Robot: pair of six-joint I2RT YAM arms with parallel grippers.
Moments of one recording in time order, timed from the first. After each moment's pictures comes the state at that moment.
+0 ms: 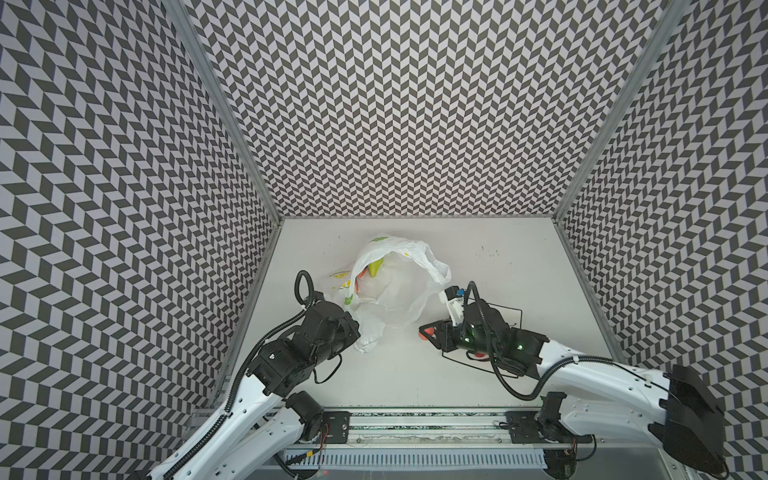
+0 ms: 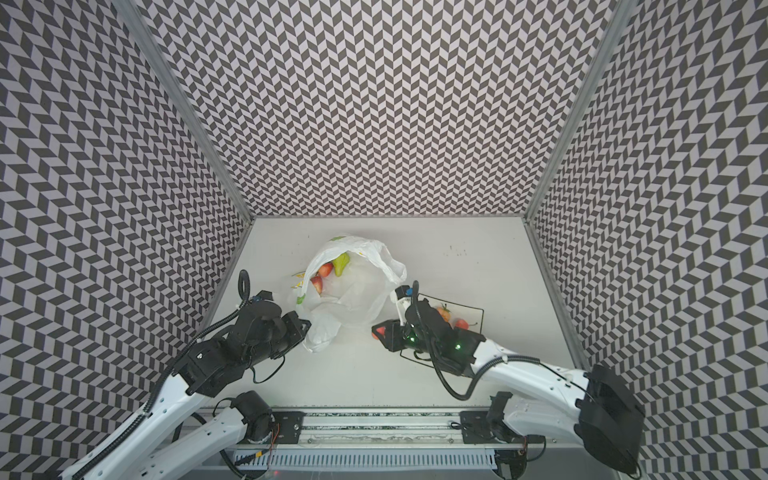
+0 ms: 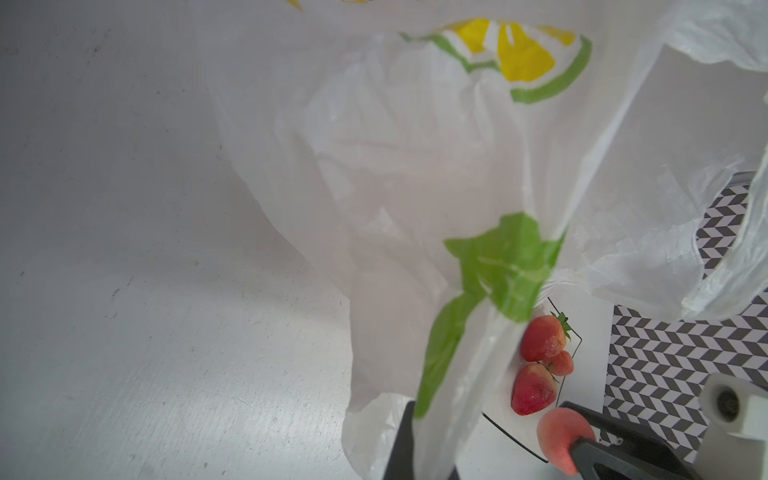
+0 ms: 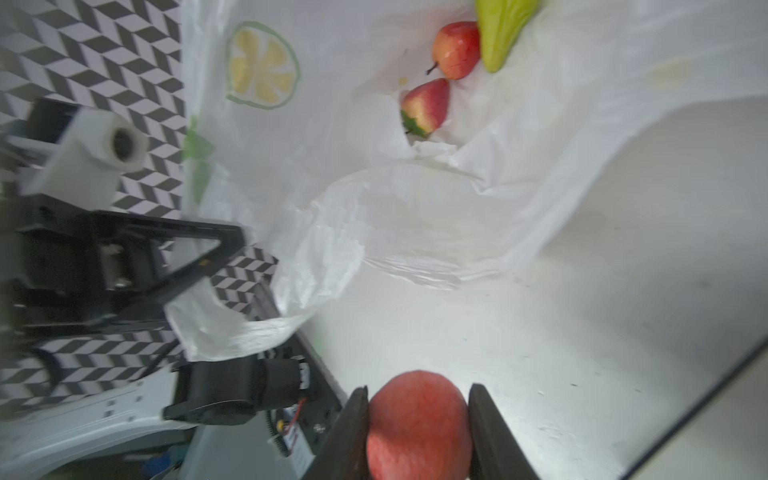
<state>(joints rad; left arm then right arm) -0.66 0.67 0.76 -0.83 -0.12 -1.12 0.95 1.08 0.60 -0.10 -0.06 0.76</state>
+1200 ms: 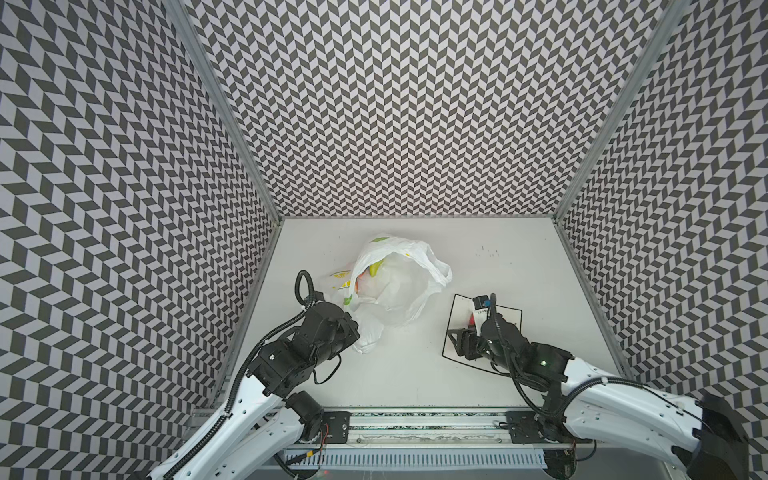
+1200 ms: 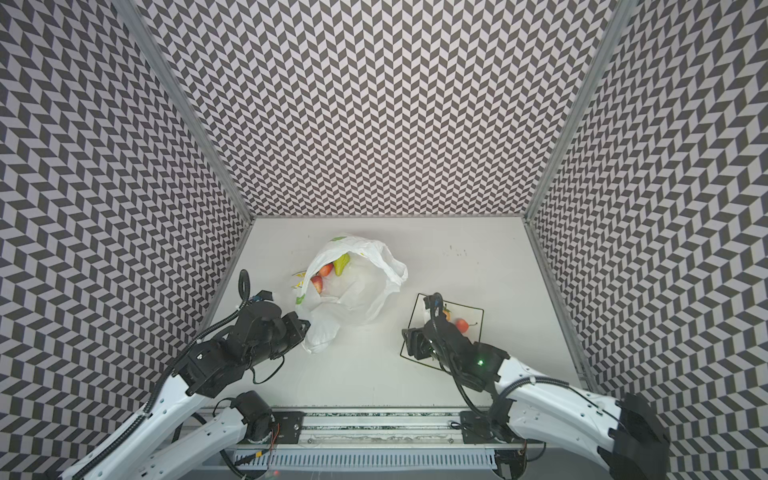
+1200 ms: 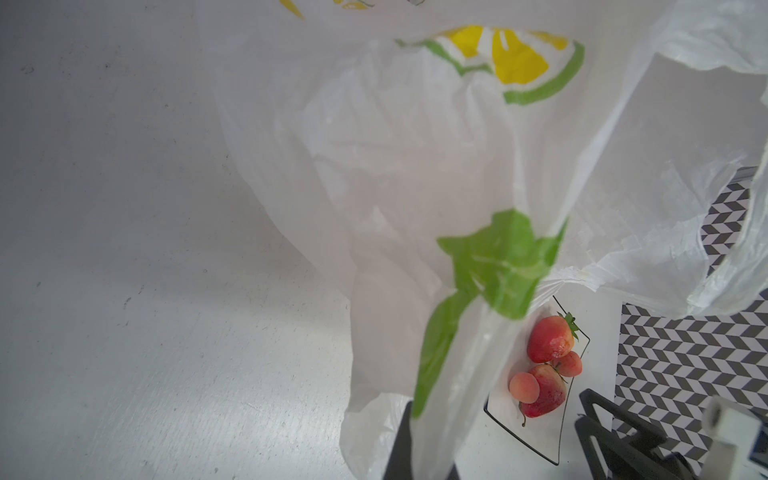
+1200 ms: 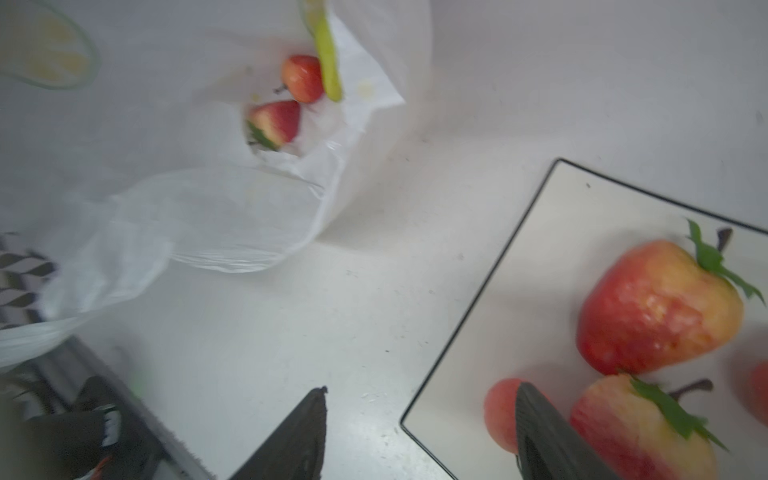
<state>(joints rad) -0.66 0.66 0.75 -0.83 -0.13 -1.09 0.95 0.85 0.51 -0.22 0.19 0.61</state>
